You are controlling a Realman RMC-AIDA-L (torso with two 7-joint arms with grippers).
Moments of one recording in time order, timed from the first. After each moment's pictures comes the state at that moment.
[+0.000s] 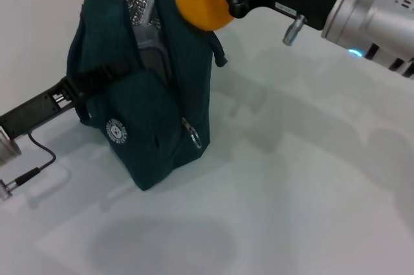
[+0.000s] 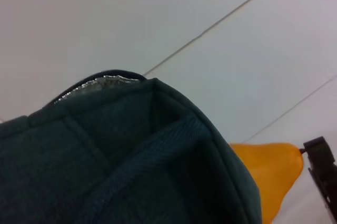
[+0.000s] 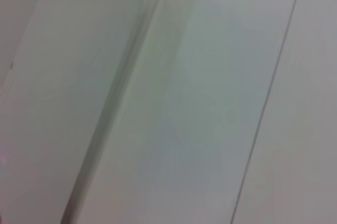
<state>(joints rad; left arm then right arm) -0.31 -2.09 0.64 0.52 1.57 1.64 -1.83 0.48 2.02 -1.86 -1.10 -0.67 -0.72 0.72</state>
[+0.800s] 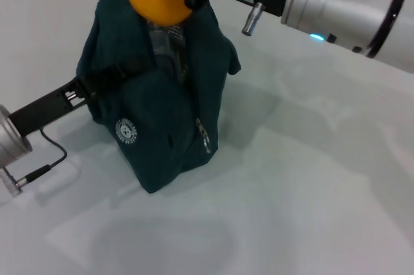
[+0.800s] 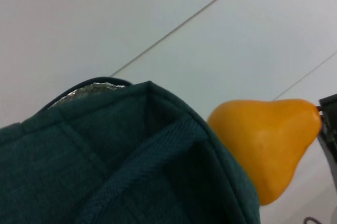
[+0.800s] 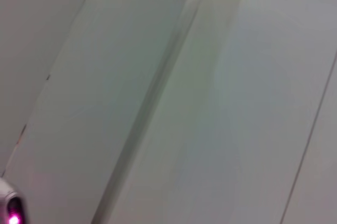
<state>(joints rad) -0.33 -2.09 0.66 0.49 1.57 1.66 -1.80 0.60 2.03 -1.91 -1.09 -0.67 -0.69 0.72</state>
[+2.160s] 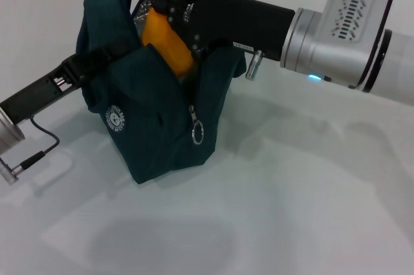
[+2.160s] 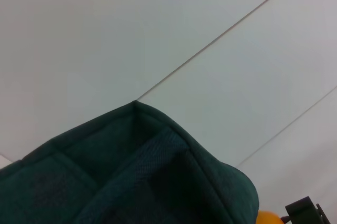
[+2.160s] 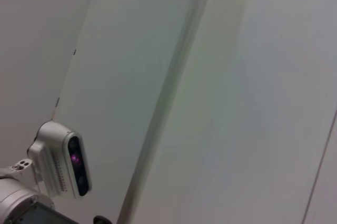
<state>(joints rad) -0.34 -2.09 0.64 0.49 1.52 1.61 -1.79 0.61 2.03 -1.96 -0.94 -0.66 -0.75 0.73</state>
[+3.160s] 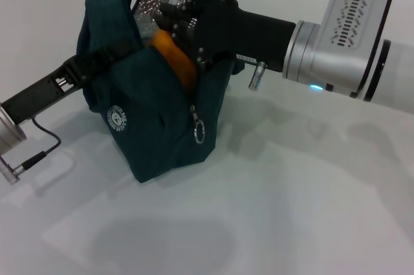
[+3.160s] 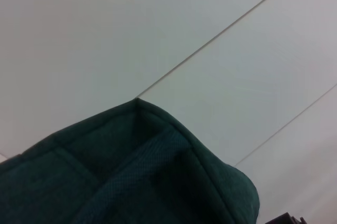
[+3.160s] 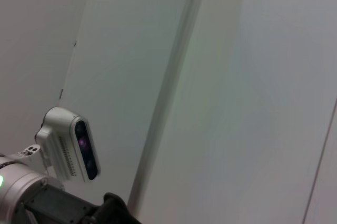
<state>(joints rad) -0.34 -2.09 0.64 0.49 1.52 1.61 -1.79 0.61 2.03 -1.98 -0.91 -0.67 -0.76 0.76</state>
